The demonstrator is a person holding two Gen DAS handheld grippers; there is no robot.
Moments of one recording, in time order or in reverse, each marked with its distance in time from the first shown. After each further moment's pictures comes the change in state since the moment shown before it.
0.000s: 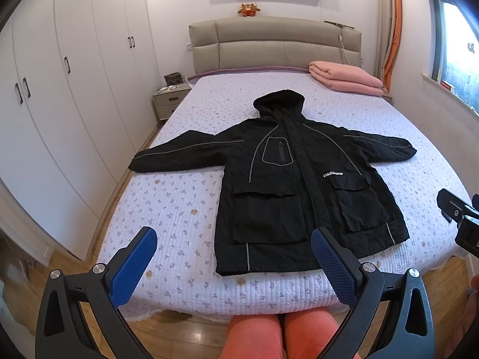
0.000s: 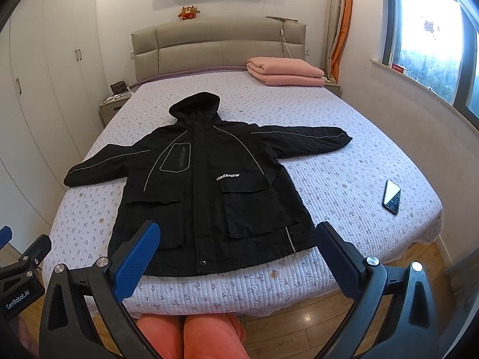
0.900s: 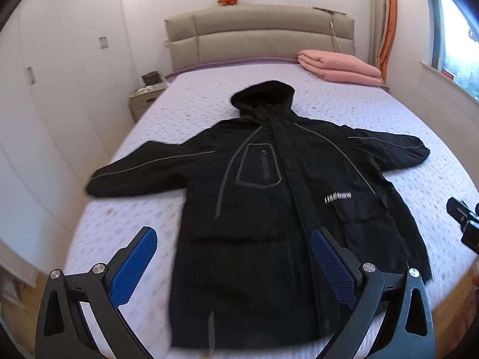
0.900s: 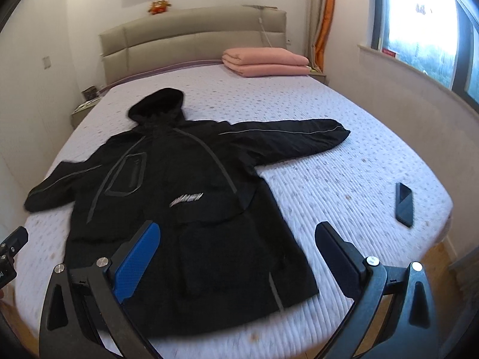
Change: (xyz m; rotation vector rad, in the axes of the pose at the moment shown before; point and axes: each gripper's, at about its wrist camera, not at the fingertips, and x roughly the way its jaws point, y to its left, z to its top) left arm 0.202 -0.082 0.079 0.059 0.011 -0.040; right arm 0.205 -0.070 0.054 0.103 0.013 -0.057
